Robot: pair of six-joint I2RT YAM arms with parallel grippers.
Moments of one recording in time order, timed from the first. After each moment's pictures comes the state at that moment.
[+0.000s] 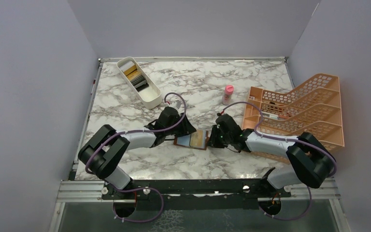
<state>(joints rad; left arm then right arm) -0.68 1.57 0.61 0.36 0.20 -0.86 0.74 1.42 0.58 -0.04 -0.04 0.74</state>
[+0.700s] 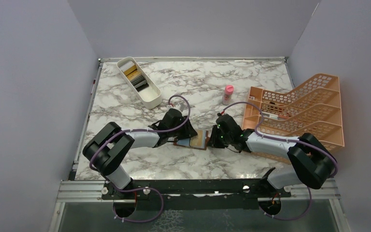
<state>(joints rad) -0.71 1.61 0.64 0.30 0.17 -0.83 0.74 1.40 0.57 -0.06 -0.04 0.74</state>
